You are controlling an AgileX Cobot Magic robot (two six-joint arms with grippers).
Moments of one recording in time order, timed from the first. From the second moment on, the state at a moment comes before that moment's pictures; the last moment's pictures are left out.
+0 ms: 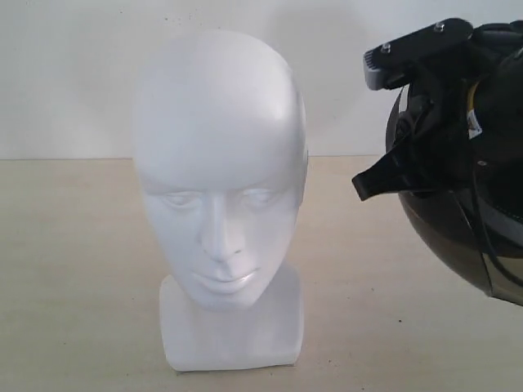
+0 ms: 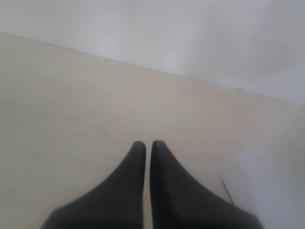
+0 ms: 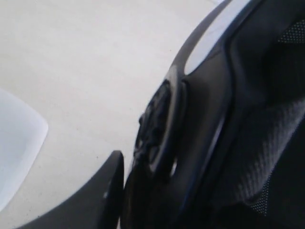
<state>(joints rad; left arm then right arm) -0.05 0.00 0.00 -0.07 0.29 -0.17 0.59 1.33 -1.03 -0.52 0.70 0.45</state>
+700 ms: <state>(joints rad) -0.05 0.00 0.00 -0.07 0.29 -0.17 0.59 1.19 -1.19 -0.62 0.66 0.57</state>
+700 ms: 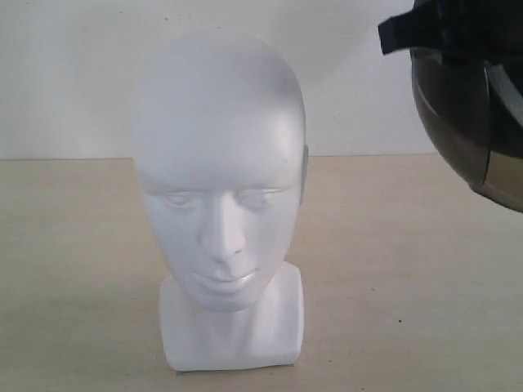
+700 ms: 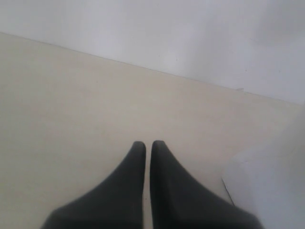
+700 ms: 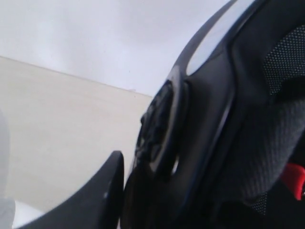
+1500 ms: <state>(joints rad) -0.05 0.00 0.00 -0.07 0.29 -0.17 0.59 1.03 -1.10 -1.08 0.37 0.91</state>
